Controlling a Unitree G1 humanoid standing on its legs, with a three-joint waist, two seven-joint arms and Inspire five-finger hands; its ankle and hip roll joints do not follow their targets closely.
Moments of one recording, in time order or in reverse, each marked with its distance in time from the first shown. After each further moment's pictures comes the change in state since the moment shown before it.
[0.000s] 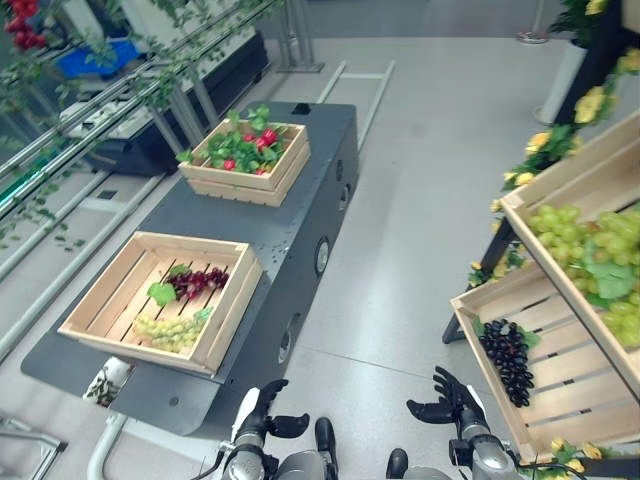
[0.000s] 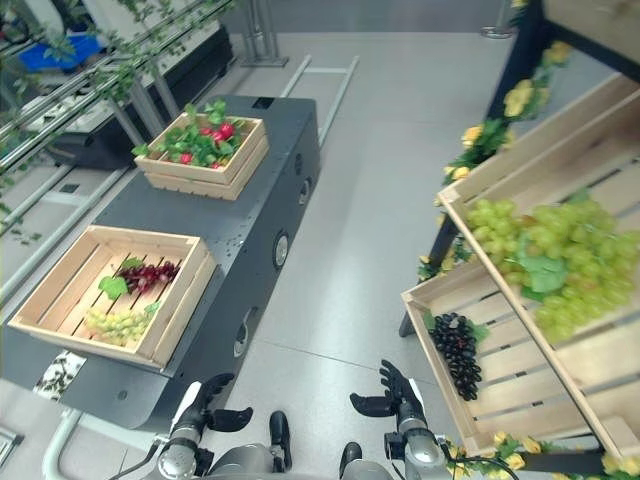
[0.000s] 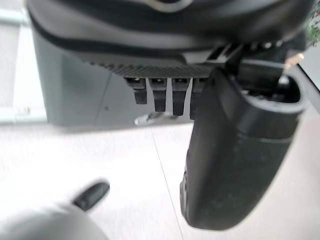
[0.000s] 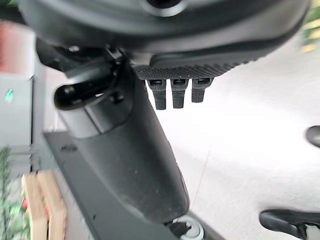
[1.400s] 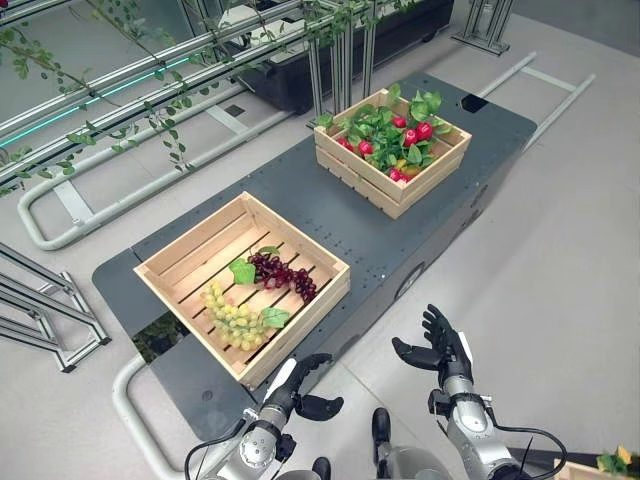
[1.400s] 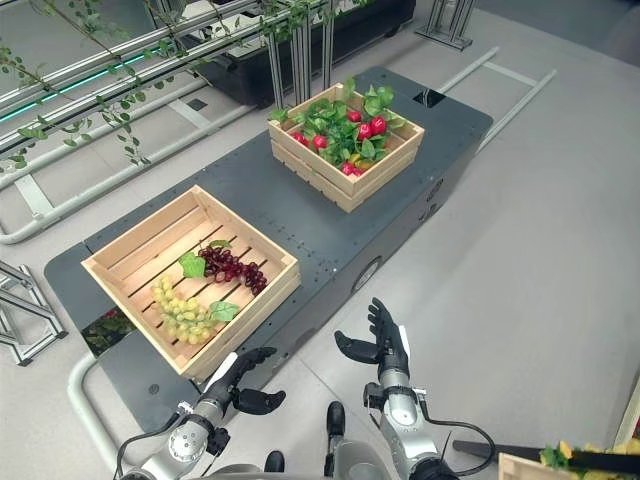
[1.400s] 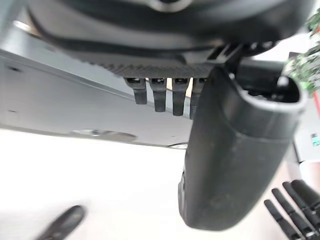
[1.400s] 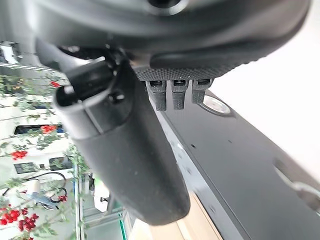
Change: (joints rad) left arm 0.009 0.081 -0.126 -0.293 0.005 -0.039 -0.109; right arm -0.007 -0.009 -0.011 -0.343 0.066 -0.033 -0.161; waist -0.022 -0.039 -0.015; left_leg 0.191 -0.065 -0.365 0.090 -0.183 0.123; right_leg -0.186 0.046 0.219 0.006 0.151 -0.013
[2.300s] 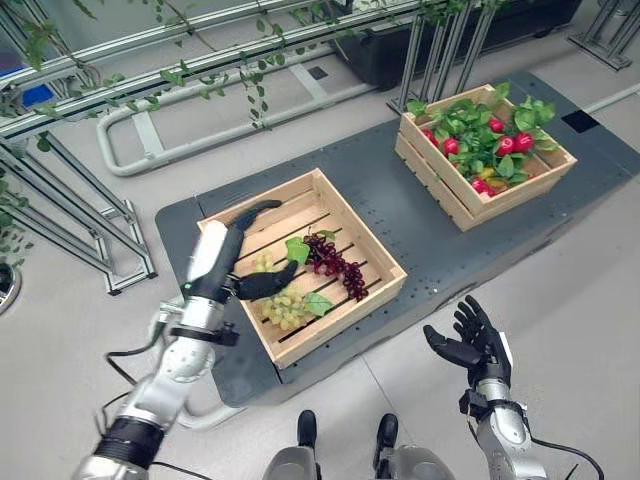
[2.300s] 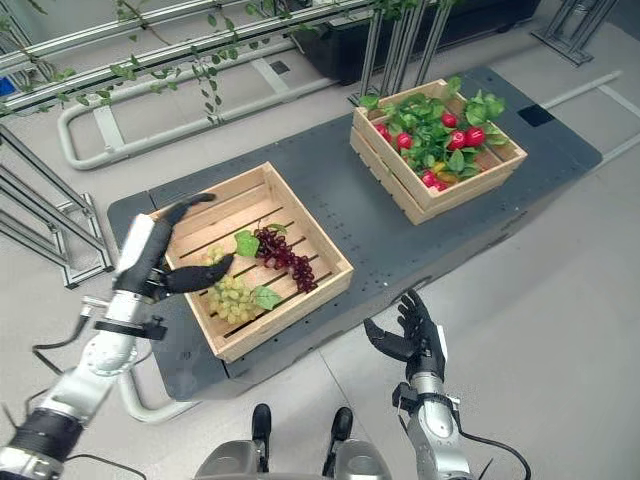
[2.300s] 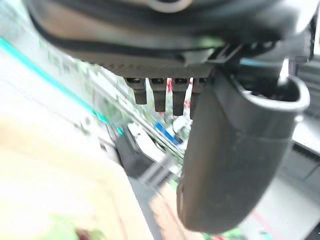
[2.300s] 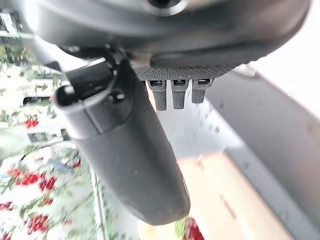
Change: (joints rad) left arm -0.077 0.425 0.403 -0.632 0.184 -0.038 0.146; right arm 0.143 -0.054 -0.143 -0.231 0.117 -0.014 0.126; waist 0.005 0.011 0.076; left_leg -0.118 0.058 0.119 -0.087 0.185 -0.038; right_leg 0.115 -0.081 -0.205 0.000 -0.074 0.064
